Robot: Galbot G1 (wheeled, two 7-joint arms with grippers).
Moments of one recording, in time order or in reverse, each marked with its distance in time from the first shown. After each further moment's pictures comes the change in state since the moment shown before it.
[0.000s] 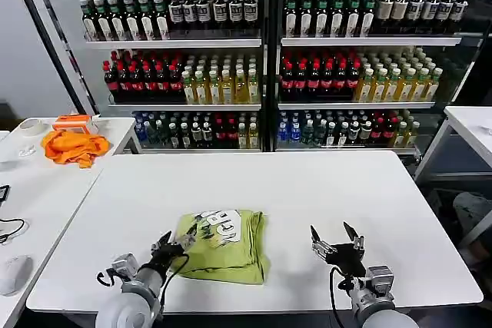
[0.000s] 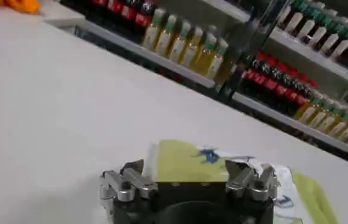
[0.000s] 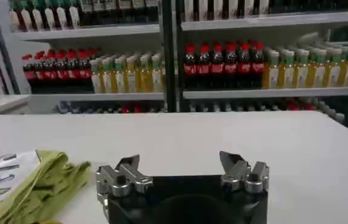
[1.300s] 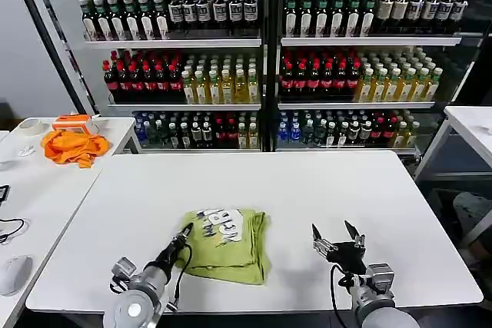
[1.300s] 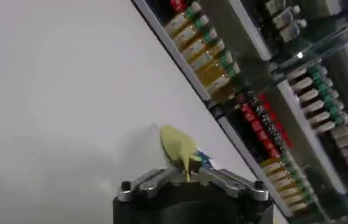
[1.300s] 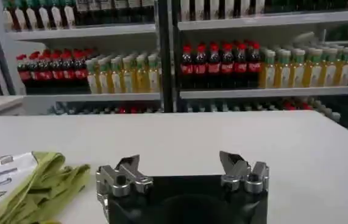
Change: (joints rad) left arm -0.035 -0.122 -0.084 0.089 -0.397 -0.028 0.046; right arm 0.014 0.008 0.005 -0.011 0.003 -0.005 0.004
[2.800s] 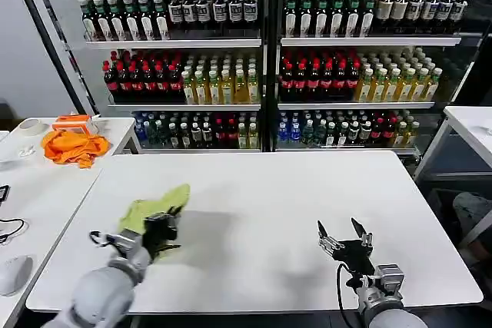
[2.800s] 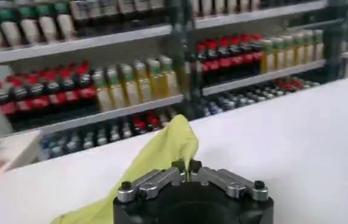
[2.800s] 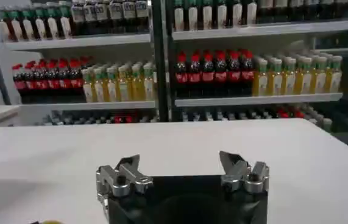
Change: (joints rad) left arm -0.104 0.412 0.216 -0.169 0.768 0.104 0.064; right arm -0.036 0.004 0.049 0.044 0.004 0.003 -0.003
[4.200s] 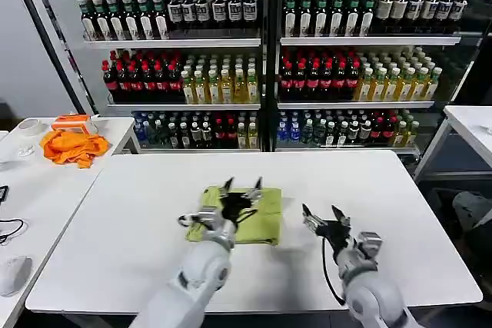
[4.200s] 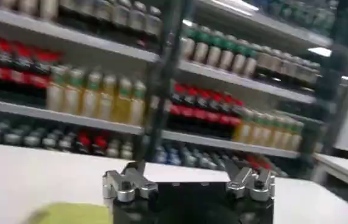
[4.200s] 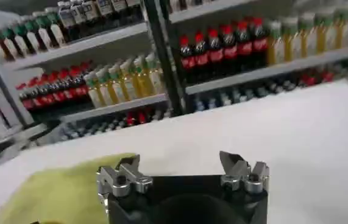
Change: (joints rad) left arm -0.282 -0.407 0.259 0.259 -0.089 -0.199 -0.236; right arm 0.308 0.049 -0.136 -0.206 0.272 -0.052 0.046
